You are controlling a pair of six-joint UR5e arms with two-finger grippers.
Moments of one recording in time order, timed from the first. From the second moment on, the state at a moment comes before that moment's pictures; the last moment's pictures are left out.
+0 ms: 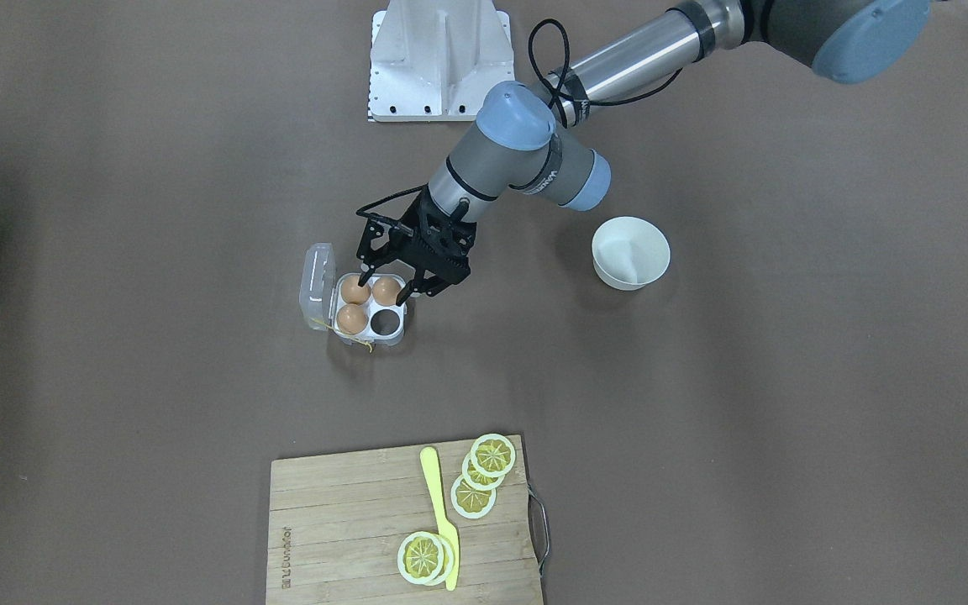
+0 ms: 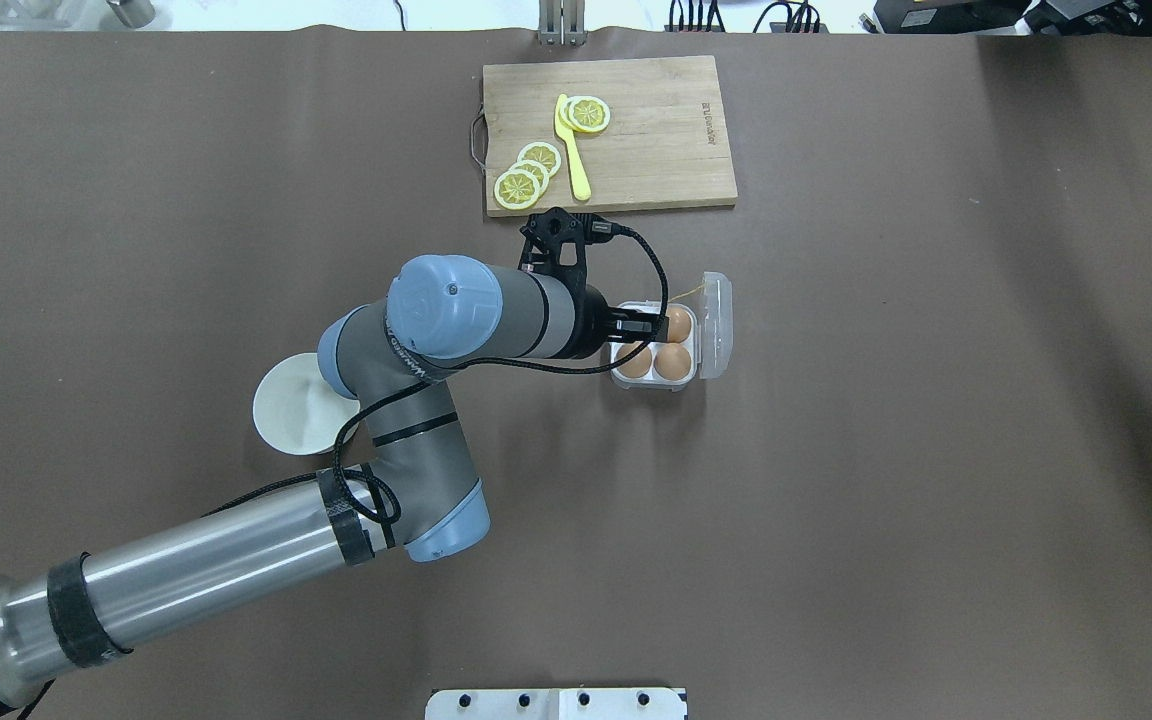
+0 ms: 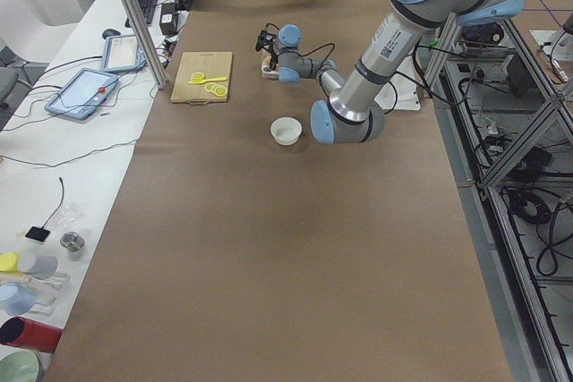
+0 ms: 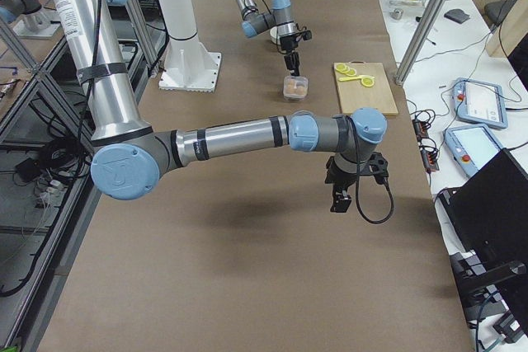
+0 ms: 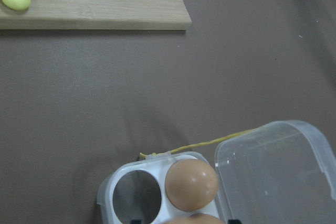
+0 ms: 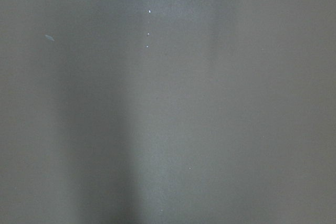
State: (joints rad) left arm -0.48 -2.42 -1.23 -2.50 -1.75 -1.18; right arm 1.47 -1.31 1.52 -1.78 2.29 -0.03
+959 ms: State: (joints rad) left arm -0.57 -2.35 -1.29 -2.49 -1.83 -1.07; right arm 1.47 -1.29 1.53 -1.78 2.28 -0.04
